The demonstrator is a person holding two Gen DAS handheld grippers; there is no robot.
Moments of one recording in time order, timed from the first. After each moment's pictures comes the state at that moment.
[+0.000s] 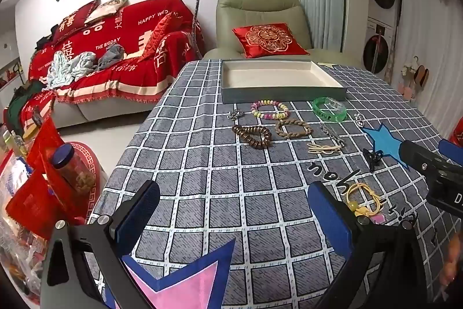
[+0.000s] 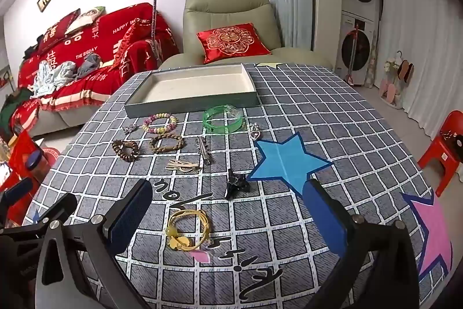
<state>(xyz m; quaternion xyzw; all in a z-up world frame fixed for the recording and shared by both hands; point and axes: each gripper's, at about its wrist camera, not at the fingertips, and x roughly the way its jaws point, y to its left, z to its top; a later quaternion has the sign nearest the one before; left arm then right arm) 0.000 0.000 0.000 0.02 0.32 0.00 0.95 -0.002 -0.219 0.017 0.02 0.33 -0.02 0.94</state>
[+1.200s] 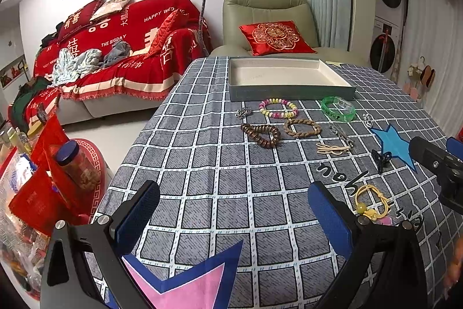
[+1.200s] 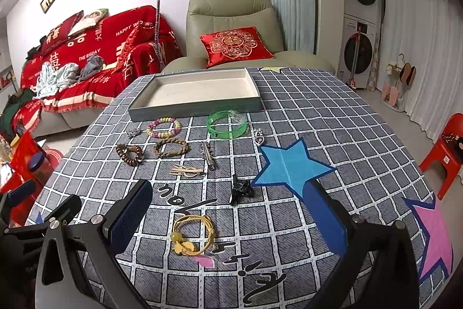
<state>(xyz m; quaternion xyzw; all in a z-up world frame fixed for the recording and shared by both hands) 0.007 0.004 -0.002 0.01 0.33 0.01 0.94 -0.001 -0.214 0.019 0.02 0.31 -0.01 0.95</state>
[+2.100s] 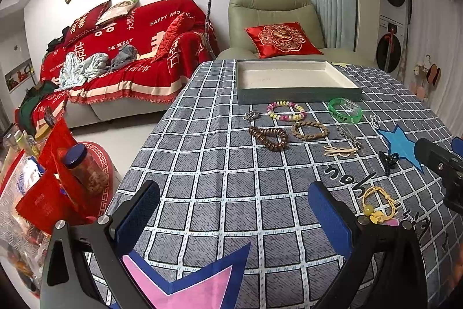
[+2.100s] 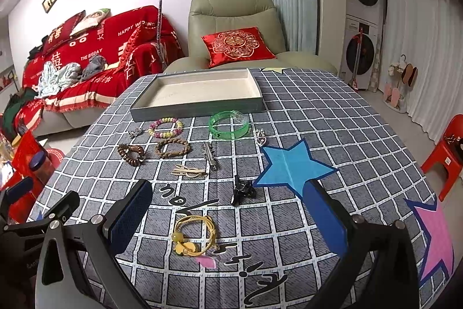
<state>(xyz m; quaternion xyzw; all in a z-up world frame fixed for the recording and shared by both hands) 0.005 0.005 0.001 0.03 0.33 0.03 0.94 0.000 -0.213 0.020 0.02 0.31 -0.01 0.95</state>
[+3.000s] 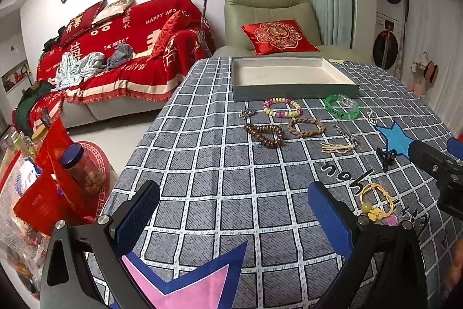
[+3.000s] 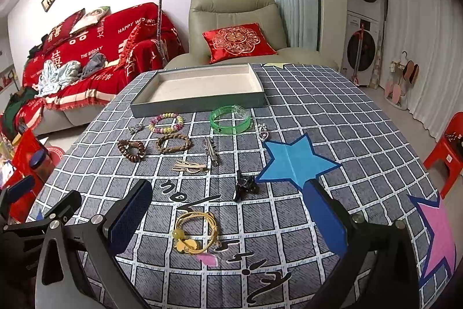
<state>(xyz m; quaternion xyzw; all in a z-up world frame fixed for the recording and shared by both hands) 0.009 0.002 -0.003 0.03 0.34 0.02 0.94 0.003 -0.213 0.012 0.02 0.32 0.00 0.95</state>
